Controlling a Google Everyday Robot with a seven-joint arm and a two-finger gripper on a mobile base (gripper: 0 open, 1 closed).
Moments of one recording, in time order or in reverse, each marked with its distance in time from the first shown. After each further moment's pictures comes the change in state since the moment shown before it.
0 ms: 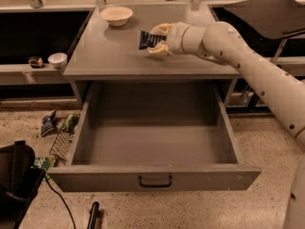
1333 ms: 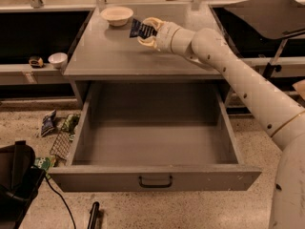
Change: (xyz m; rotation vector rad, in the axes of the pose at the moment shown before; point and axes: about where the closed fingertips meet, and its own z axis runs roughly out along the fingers) arm -0.009 -0.010 0.038 0.110 -0.093 0.056
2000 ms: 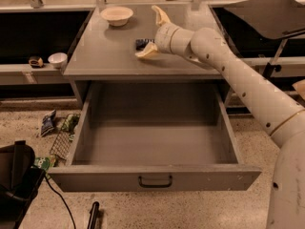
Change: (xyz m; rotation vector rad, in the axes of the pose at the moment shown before) arm -0.001 0.004 0.004 -0.021 -0.004 0.007
